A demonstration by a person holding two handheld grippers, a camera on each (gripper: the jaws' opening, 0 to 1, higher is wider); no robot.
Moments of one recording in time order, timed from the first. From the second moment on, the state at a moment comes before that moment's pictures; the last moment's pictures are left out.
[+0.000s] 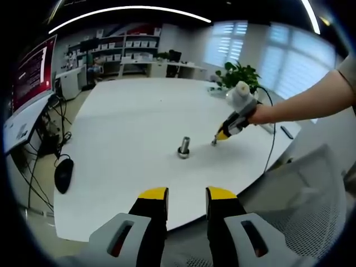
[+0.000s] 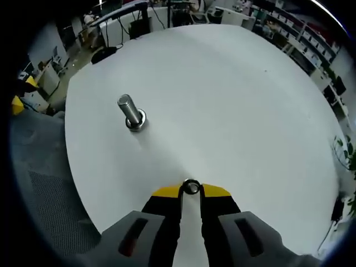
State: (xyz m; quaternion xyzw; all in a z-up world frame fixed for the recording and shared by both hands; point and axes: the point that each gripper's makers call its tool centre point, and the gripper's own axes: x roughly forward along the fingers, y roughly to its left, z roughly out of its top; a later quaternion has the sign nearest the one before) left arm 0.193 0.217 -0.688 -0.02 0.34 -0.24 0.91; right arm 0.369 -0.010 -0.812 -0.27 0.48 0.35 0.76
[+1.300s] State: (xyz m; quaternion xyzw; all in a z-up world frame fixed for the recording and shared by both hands) left arm 0.191 0.199 -0.676 -0.03 0.31 -0.29 0.91; right arm 0.279 -0.021 -0.720 -0.13 0.36 0.33 0.86
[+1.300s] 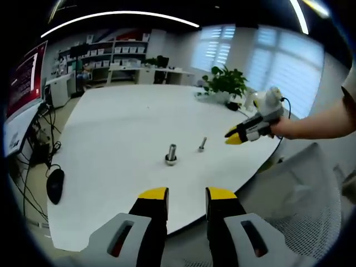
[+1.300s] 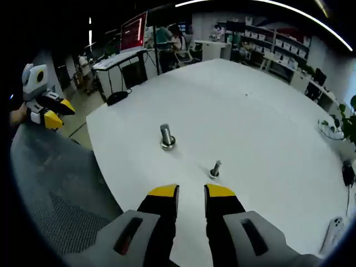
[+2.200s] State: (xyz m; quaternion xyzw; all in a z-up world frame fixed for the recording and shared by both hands) left arm 0.193 0.191 -0.656 0.01 0.26 -0.31 0.92; right arm 0.219 -0.081 -0.649 -0.05 0.27 0.21 0.94
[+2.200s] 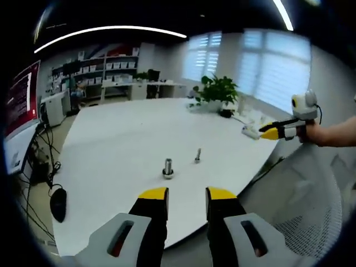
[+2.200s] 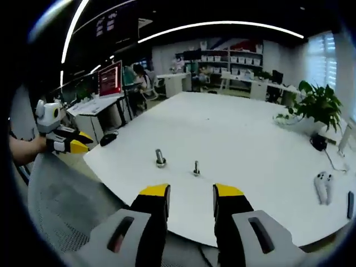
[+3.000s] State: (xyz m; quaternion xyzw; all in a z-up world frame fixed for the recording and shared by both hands) left arm 0.195 0.185 -0.651 0.03 0.24 -0.32 0.92; right arm 0.217 -0.071 -0.644 -0.04 0.23 0.22 0.95
